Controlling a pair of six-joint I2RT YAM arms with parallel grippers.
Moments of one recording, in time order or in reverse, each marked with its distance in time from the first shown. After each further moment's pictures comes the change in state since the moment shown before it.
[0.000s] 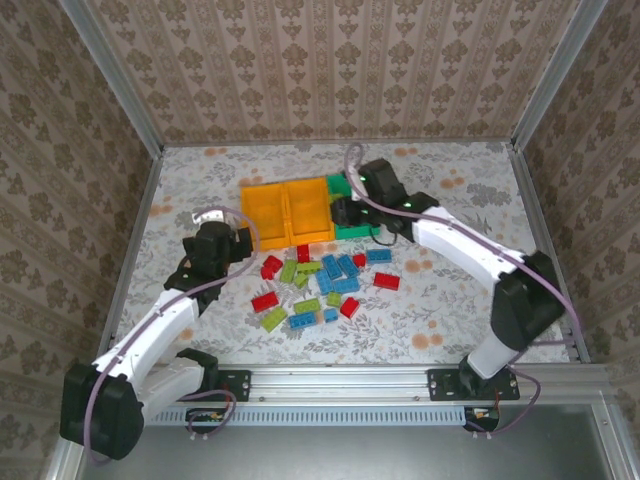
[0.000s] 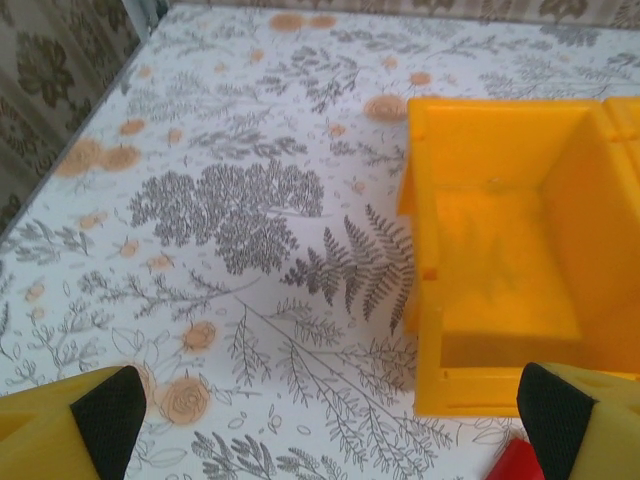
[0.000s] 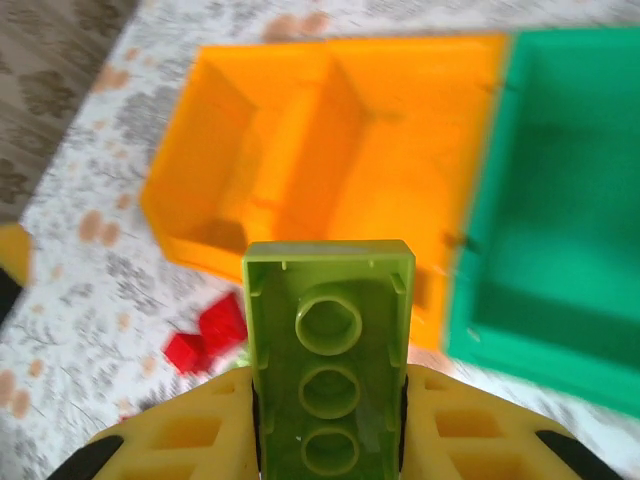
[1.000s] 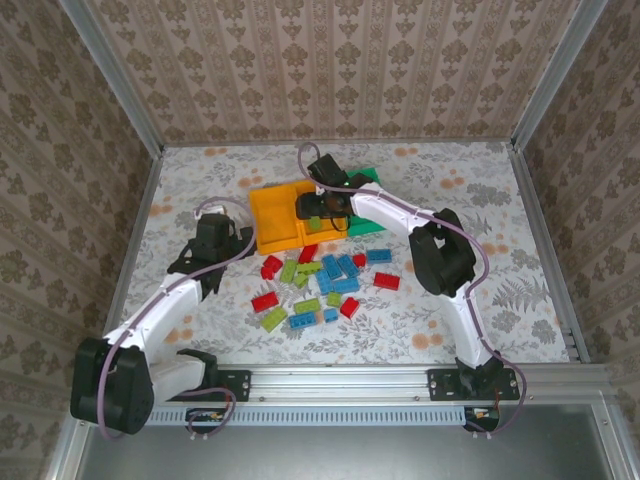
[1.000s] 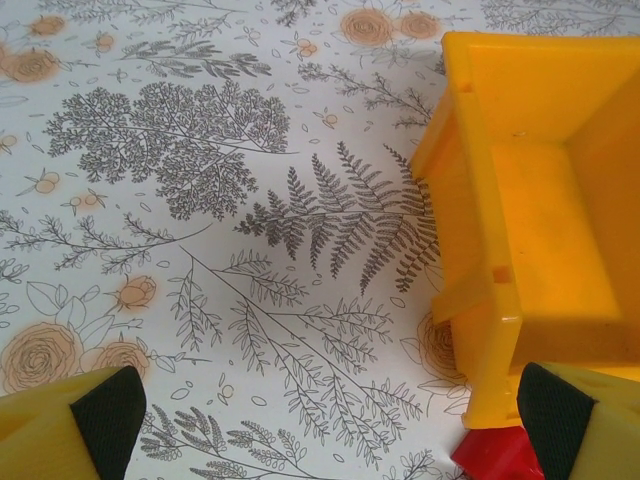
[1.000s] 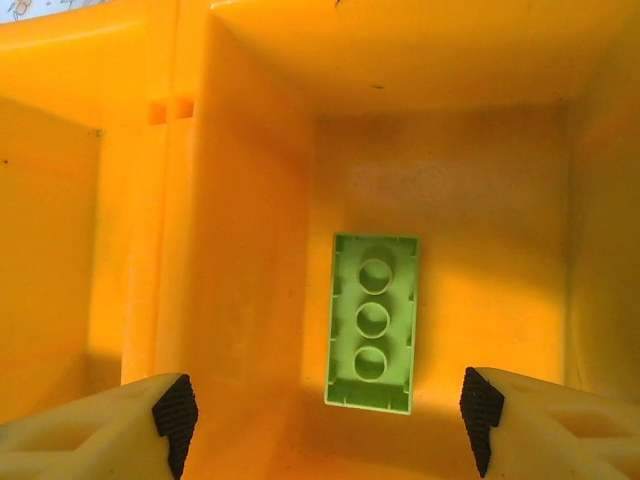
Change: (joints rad) left arm 0.070 0.140 0.057 -0.035 0.159 -0.065; right arm 0.030 0.548 0.482 -0.177 0.153 0.100
